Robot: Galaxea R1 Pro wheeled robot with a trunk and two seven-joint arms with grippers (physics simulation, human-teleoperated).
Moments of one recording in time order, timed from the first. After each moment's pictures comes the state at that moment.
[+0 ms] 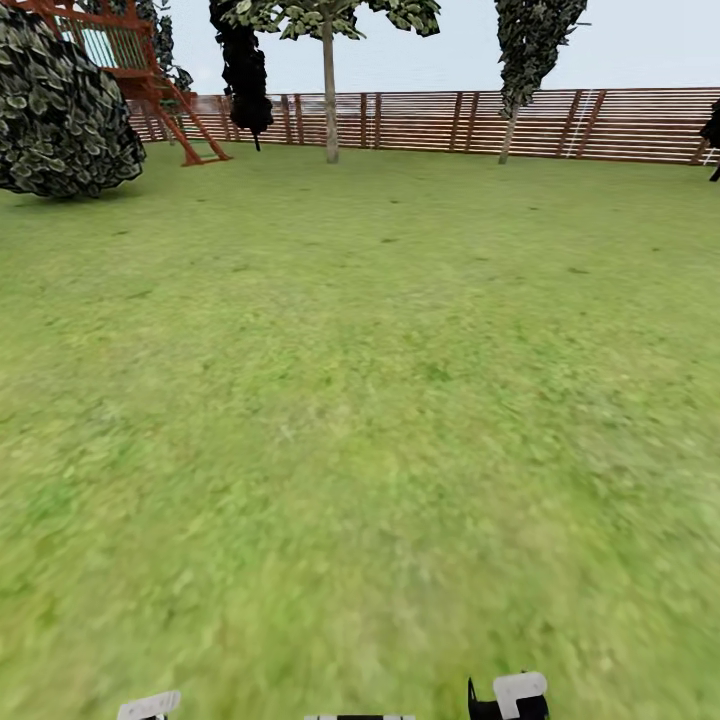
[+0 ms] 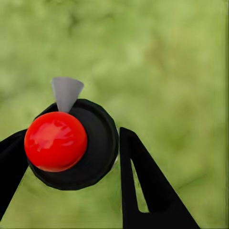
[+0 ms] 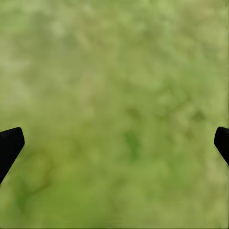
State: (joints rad) left arm -0.36 0.18 -0.23 -0.07 0.46 -0.43 -0.05; right arm -0.40 0.02 0.11 -0.03 0.21 -0.59 -0.35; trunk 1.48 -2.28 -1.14
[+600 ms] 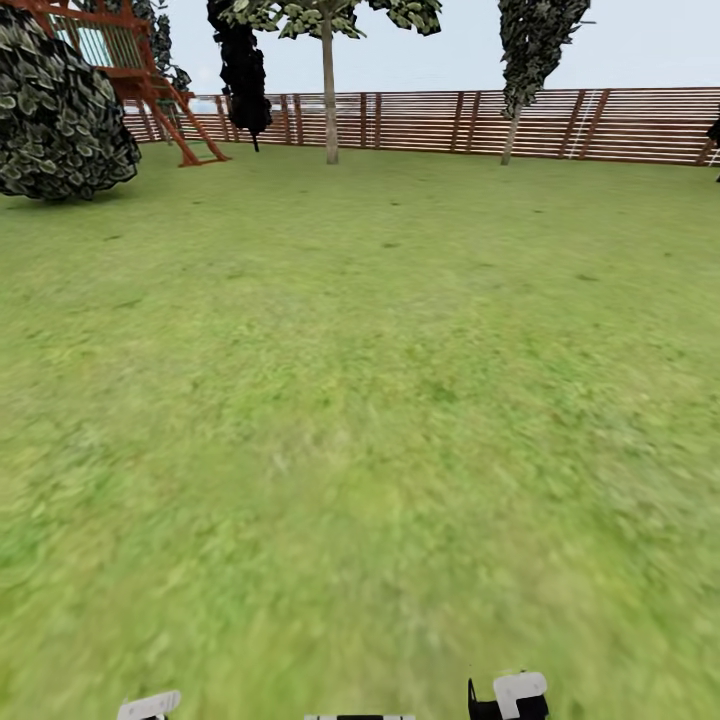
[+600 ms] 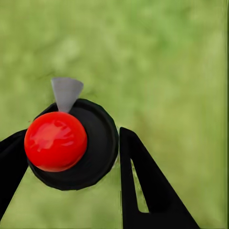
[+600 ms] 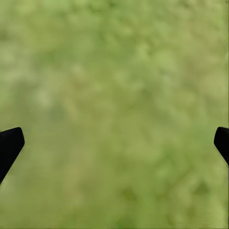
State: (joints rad) left arm -0.36 0.18 -0.23 -0.07 0.46 -0.43 -0.05; right arm -0.40 0.02 0.11 -0.03 0.21 -0.59 -0.35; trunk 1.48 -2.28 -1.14
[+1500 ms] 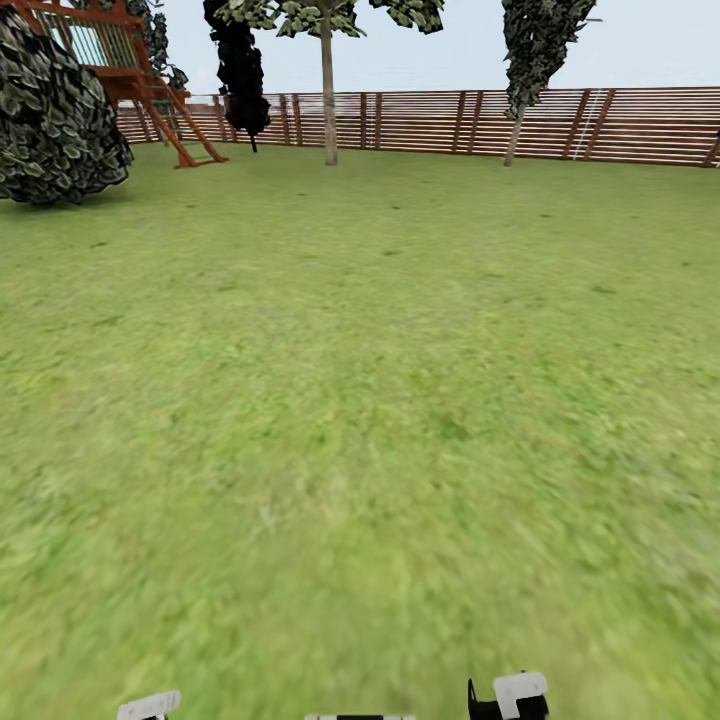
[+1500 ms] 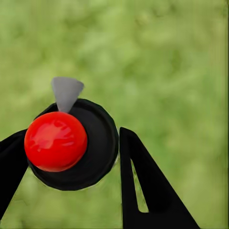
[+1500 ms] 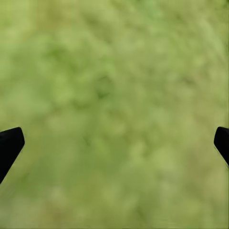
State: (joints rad) left arm -0.36 0.18 -0.23 -0.07 0.45 -0.43 -0.05; right arm -0.40 0.02 0.11 -0.03 0.21 -0.59 -0.35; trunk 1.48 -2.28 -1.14
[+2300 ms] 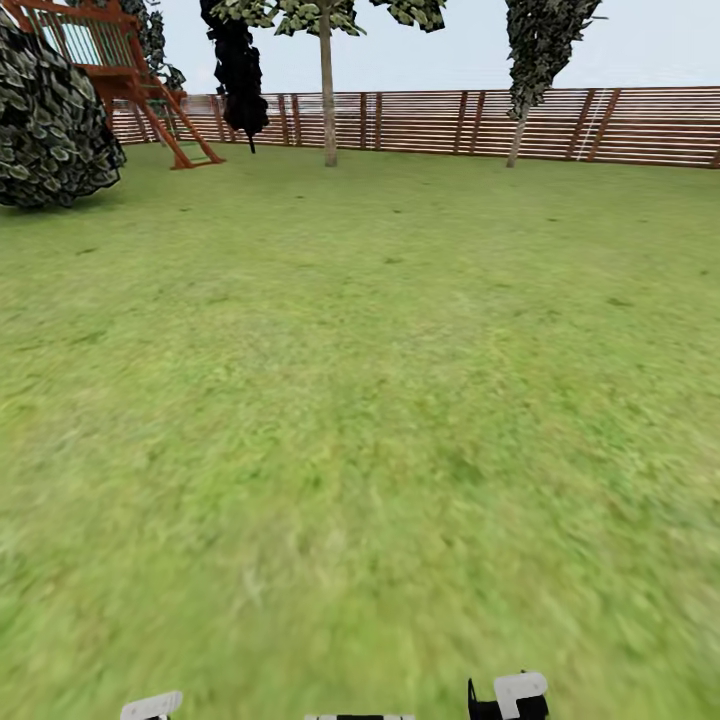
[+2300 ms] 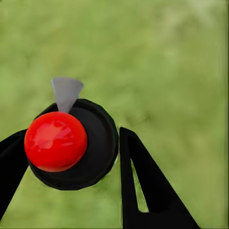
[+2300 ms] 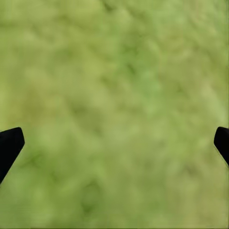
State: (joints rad) left arm -0.36 0.17 -0.23 -0.07 0.45 -0.43 -0.05; right arm -0.40 0.02 0.11 -0.03 0.21 -0.59 -0.35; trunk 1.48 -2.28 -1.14
